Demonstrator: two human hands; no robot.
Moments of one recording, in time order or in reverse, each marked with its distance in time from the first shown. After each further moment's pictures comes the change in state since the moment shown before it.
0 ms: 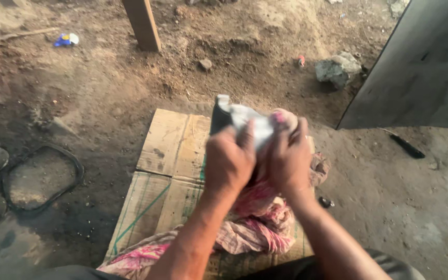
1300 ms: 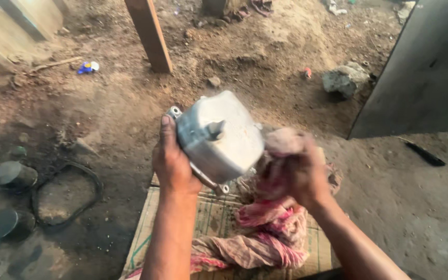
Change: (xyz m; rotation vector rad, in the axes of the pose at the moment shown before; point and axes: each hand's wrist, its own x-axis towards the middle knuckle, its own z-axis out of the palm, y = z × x) left_hand 0.043 -0.018 -0.070 -1.103 0.200 -0.417; right_hand -0.004 -0.022 -0.028 0.587 -0.336 -0.411
